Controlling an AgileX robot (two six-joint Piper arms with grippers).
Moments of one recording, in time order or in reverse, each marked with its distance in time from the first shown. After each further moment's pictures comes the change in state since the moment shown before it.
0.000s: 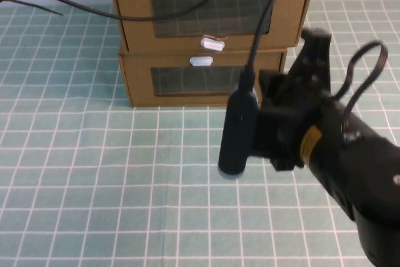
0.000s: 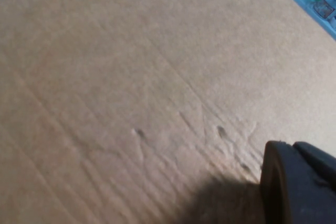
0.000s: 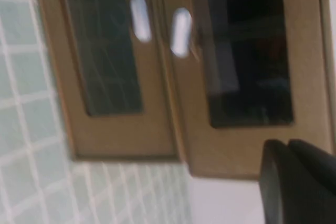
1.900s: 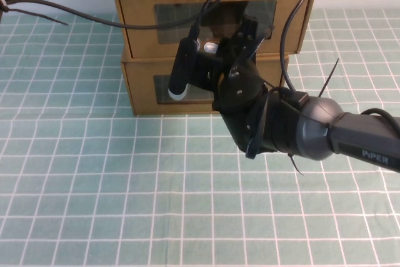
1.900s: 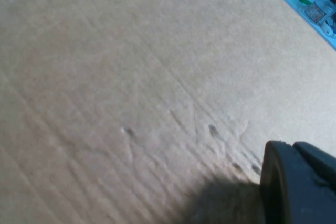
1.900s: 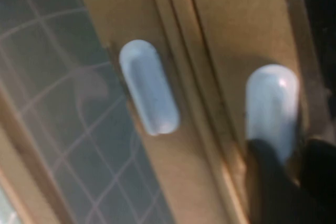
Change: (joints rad) right arm -0.271 0.643 -0.529 -0.132 -0.097 0.285; left arm 0.000 0.005 0.000 -0.029 0.000 0.001
